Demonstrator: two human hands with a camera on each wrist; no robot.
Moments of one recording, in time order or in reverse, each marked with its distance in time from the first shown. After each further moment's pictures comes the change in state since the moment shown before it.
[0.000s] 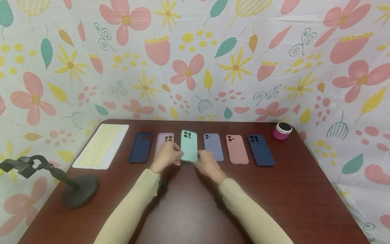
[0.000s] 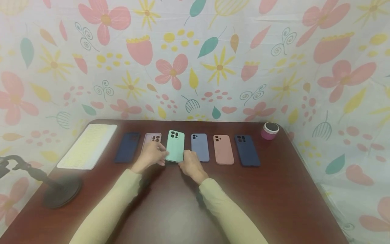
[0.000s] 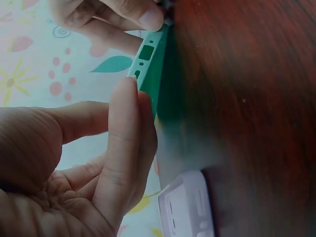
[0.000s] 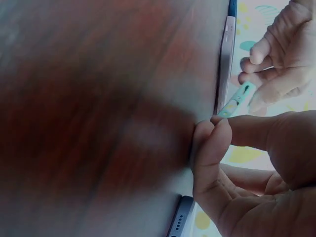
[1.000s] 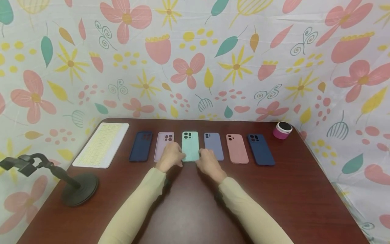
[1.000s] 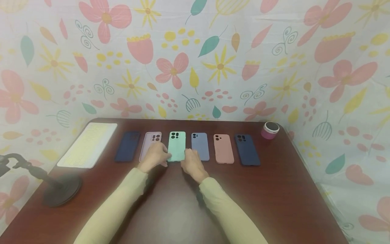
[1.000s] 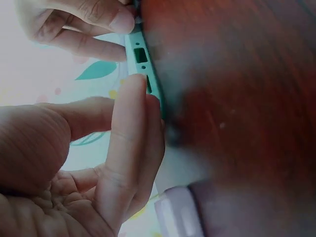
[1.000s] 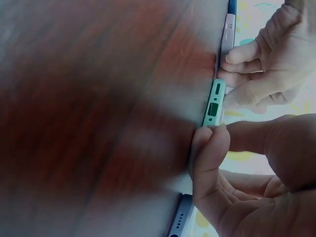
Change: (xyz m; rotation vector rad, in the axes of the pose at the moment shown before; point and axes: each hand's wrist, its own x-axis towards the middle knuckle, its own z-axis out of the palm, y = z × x) left_hand 0.043 -0.038 0.023 0.186 -0.025 0.022; right_hand 0.008 0.007 0.007 -0.065 0.052 0.057
